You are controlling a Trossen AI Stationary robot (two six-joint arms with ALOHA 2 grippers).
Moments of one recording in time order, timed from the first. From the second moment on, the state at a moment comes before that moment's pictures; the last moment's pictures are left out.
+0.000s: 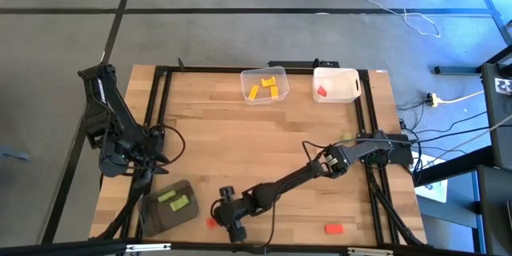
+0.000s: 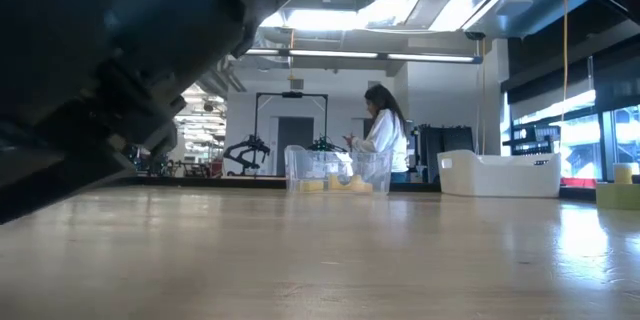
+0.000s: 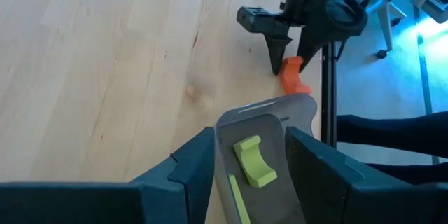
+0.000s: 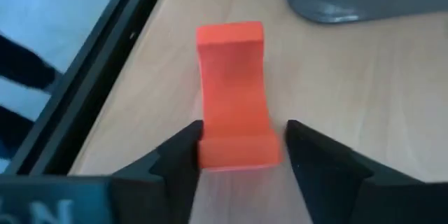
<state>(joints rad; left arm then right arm) -1.08 0.77 0.92 -1.07 -0.48 -1.19 0.44 2.63 2.18 -0.36 0.05 0.15</state>
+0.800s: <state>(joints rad) -1.08 0.77 0.92 -1.07 -0.48 -1.14 0.37 2.53 2.33 -0.72 -0.04 0.50</state>
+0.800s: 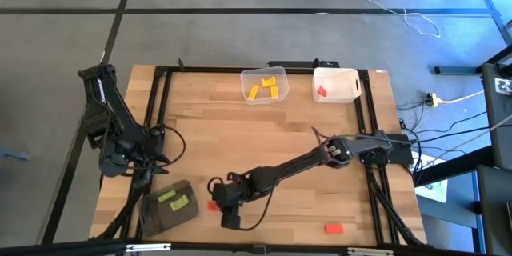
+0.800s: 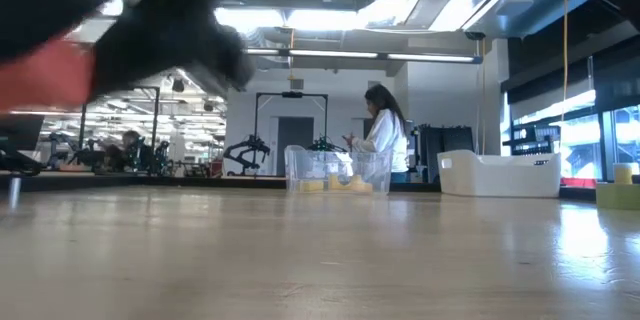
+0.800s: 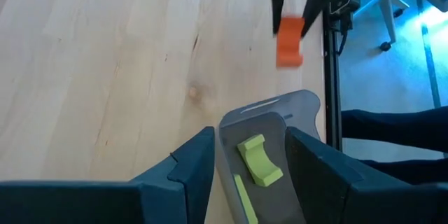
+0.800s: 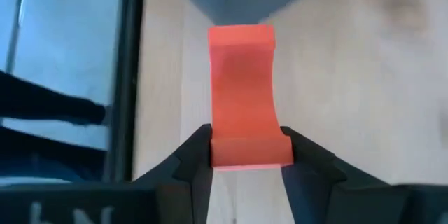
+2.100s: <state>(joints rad) -0.60 0.77 0.92 -0.99 -0.57 -0.84 -0.17 1.79 1.90 -1.57 0.45 0.74</state>
